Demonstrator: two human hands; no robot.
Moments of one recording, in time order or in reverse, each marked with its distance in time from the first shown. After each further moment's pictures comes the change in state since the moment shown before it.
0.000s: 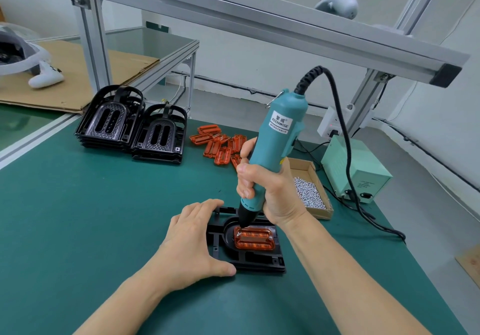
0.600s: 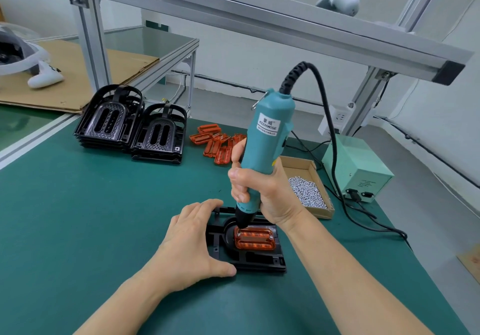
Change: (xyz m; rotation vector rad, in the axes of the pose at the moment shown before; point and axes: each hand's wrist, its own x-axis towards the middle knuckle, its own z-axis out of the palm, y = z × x) left_hand 0.001 -0.004 0.001 -0.015 -0.023 -0.040; right_hand 0.002 -0.001 0.002 -0.022 -0.092 0.045
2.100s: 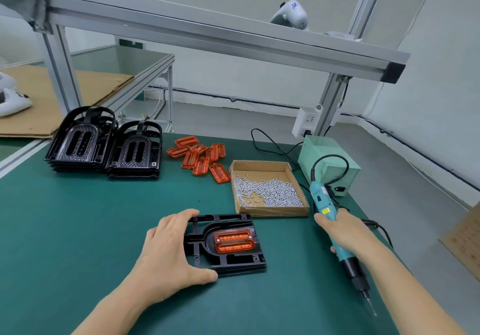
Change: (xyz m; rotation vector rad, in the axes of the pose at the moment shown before) left_hand -0.001 0.003 -0.002 0.068 0.034 -0.018; right_hand -0.120 -0.016 -0.141 -1.111 0.667 1.029
